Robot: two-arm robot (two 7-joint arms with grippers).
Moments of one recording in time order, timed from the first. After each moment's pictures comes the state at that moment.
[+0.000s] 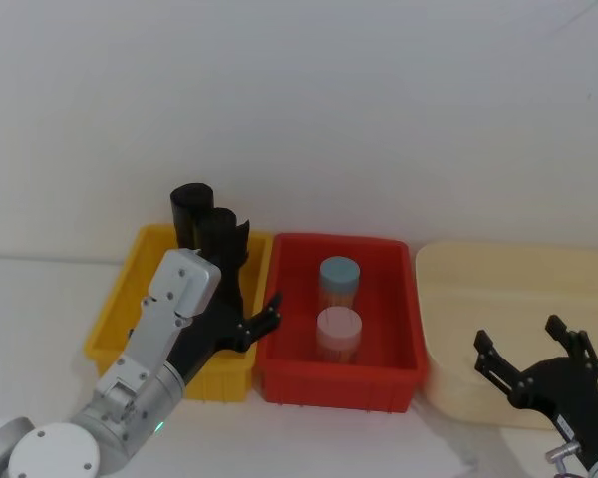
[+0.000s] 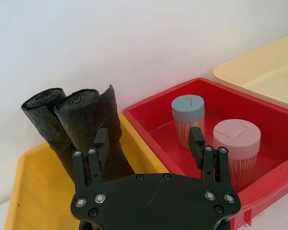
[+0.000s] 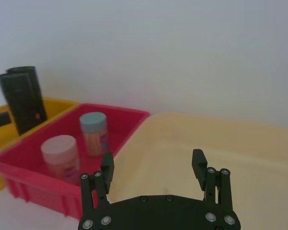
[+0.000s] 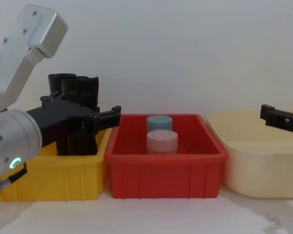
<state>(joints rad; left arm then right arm) -0.24 0.38 0.45 -1.63 -0.20 0.01 -0.01 -0.02 0.36 -0.22 -1.79 0.31 0.04 0.13</state>
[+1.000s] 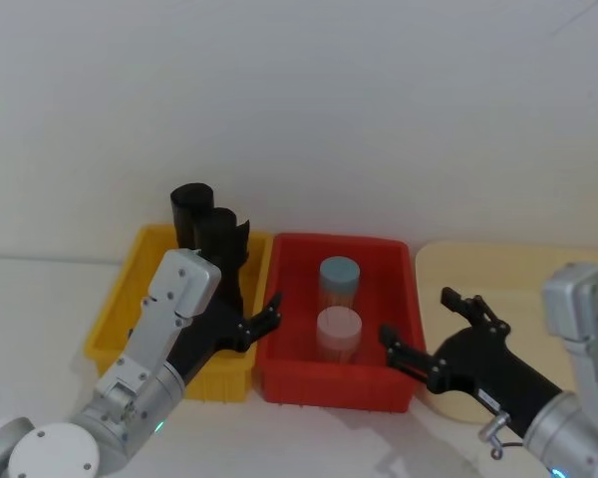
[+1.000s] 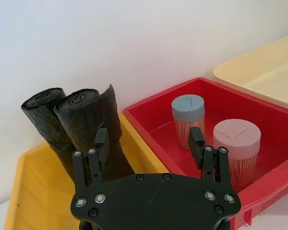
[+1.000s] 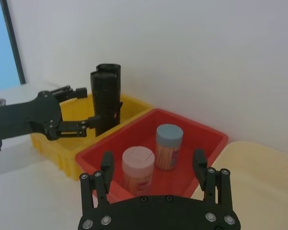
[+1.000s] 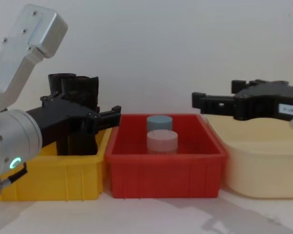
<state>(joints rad) -0.24 0.38 0.45 -1.63 -0.20 0.01 -0.01 0.14 0.41 -0.35 -1.82 0.31 0.18 0.32</state>
